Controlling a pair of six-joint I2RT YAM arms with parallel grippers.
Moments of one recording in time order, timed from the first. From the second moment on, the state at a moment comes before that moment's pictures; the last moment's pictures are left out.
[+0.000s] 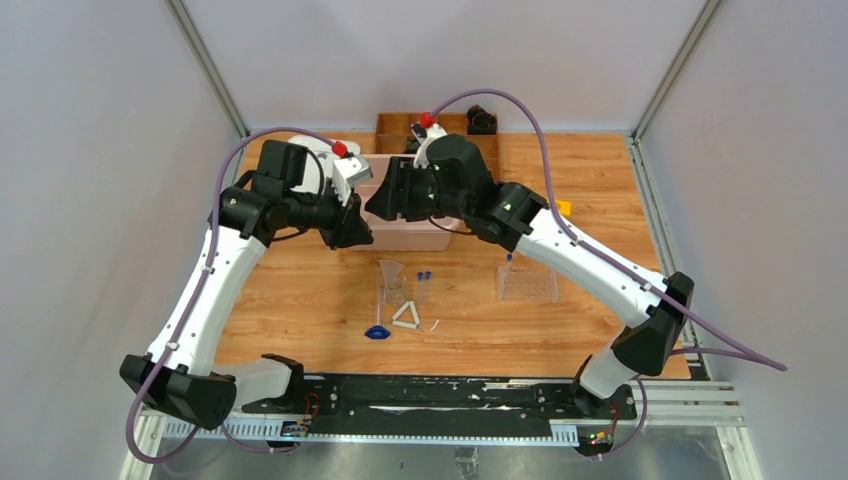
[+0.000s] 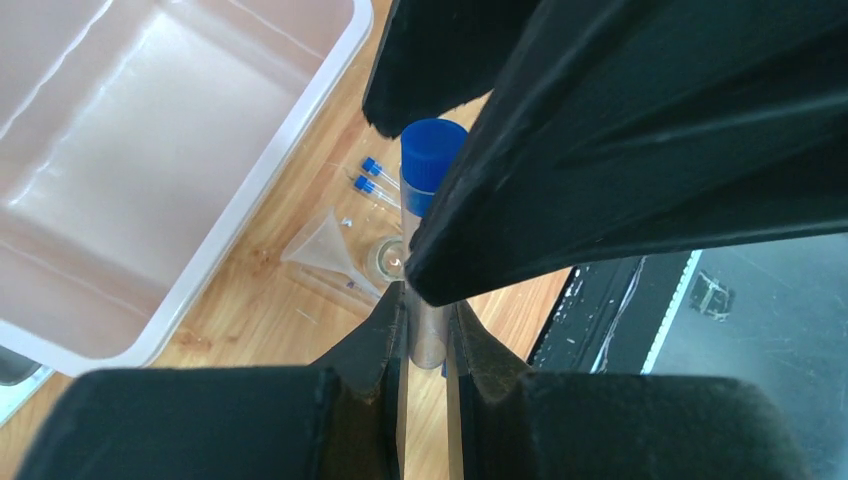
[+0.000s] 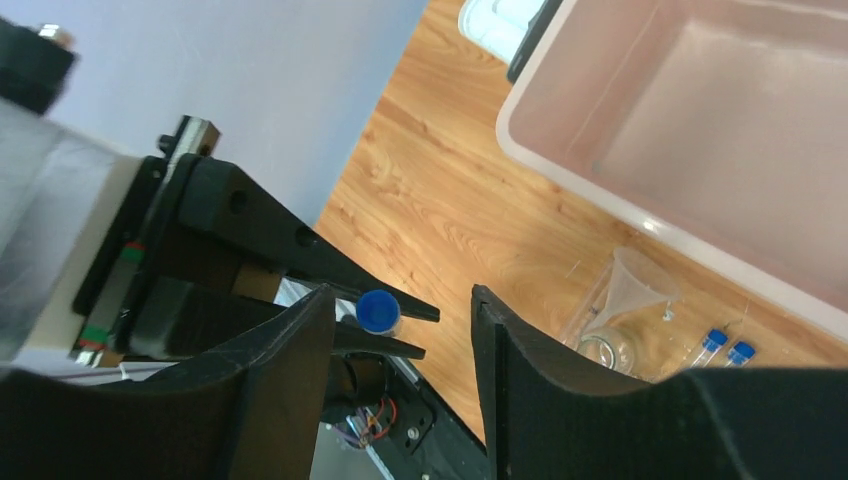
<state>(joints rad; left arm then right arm) -0.29 1.21 1.41 -1.03 0.74 0.36 0.94 1.56 1.68 -0.45 -0.05 0.68</state>
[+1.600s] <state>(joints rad) -0.31 1.21 1.39 -1.03 0.46 0.35 0.81 1.07 1.04 -0.81 0.37 0.50</state>
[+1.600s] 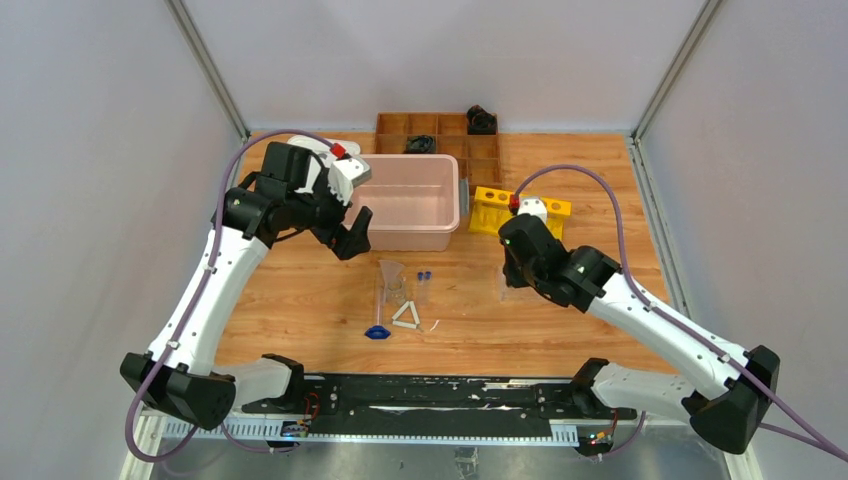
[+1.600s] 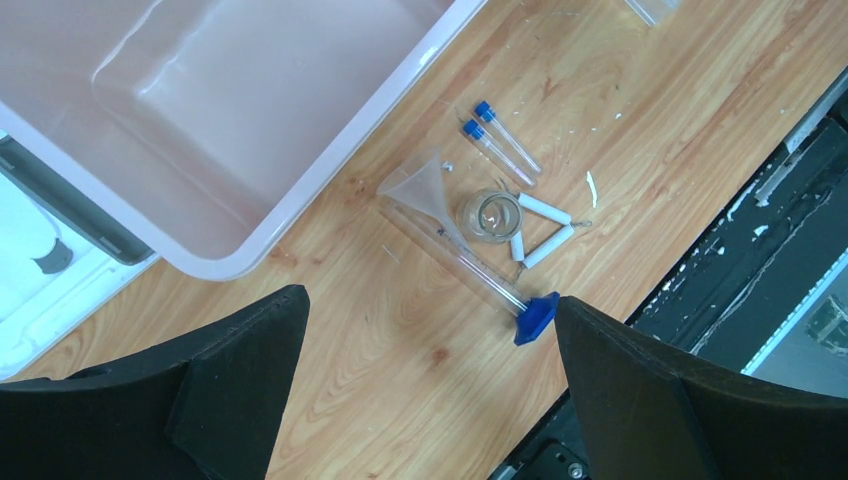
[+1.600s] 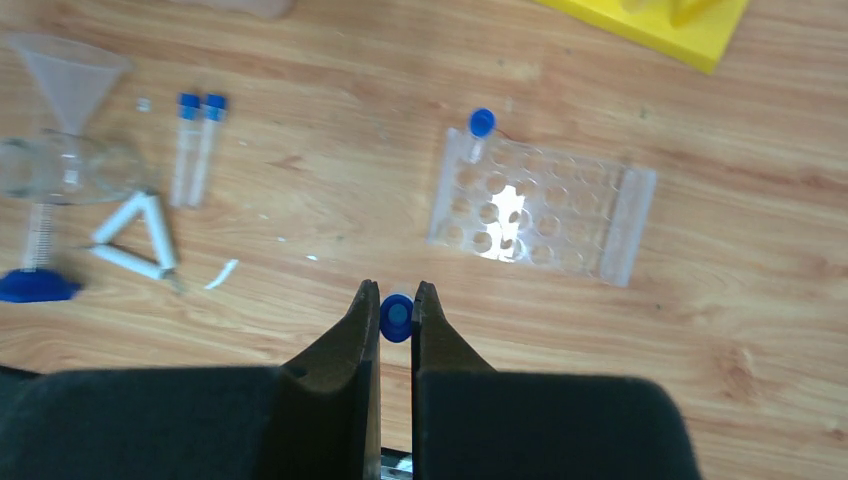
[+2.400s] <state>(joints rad) -0.31 1.20 1.39 -1.03 0.43 0.34 0.79 1.12 0.77 -0.49 0.55 0.47</state>
